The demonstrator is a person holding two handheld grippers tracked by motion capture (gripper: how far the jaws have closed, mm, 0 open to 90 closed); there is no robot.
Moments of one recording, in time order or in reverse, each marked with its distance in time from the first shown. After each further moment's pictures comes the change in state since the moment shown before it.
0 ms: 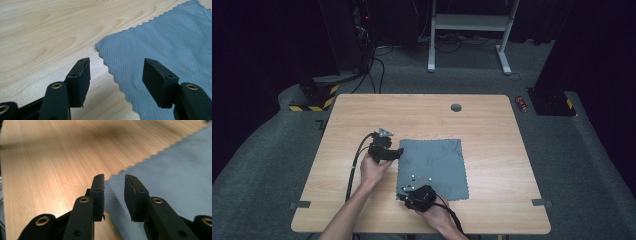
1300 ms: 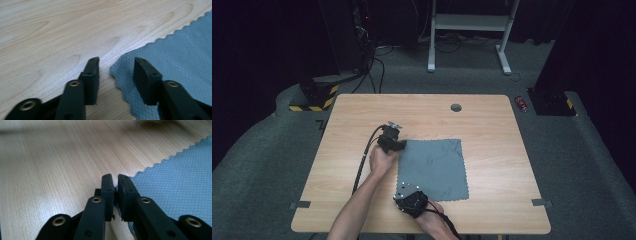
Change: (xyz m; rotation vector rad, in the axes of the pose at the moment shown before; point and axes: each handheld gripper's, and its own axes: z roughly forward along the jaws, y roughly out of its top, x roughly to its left) left arm 0.007 0.021 0.052 0.074 0.057 0.016; right arm 0.023 0.002 0.014 0.060 -0.054 -0.066
